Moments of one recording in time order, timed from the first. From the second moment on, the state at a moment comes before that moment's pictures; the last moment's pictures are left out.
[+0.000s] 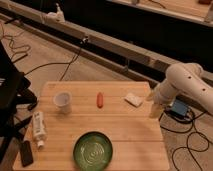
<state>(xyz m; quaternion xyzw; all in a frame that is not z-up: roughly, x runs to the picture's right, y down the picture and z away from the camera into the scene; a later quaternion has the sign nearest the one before) 0.223 0.097 0.720 -0.30 -0.13 0.09 0.94</state>
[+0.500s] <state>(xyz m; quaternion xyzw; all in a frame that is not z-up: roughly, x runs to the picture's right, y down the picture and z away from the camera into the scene) 0.132 0.073 0.724 -0.29 -0.23 0.05 0.93</state>
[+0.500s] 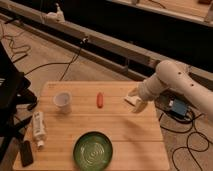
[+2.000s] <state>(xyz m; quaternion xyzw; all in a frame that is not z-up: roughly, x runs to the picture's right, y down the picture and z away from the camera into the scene) -0.041 0.083 0.696 -0.30 -0.34 -0.06 0.89</state>
